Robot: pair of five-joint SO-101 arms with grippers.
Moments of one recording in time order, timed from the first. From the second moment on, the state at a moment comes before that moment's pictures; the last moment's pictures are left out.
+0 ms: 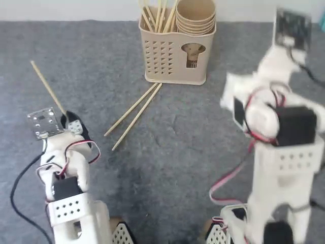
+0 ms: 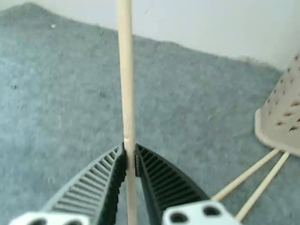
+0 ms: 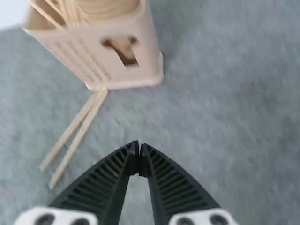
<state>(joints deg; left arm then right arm) -23.5 -74.3 82.7 29.9 10.0 -9.1 -28.0 -13.3 100.2 -17.9</state>
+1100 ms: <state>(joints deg) -1.8 -25.2 24.8 18.1 10.0 -0.6 -96.4 95.9 46.0 -11.0</state>
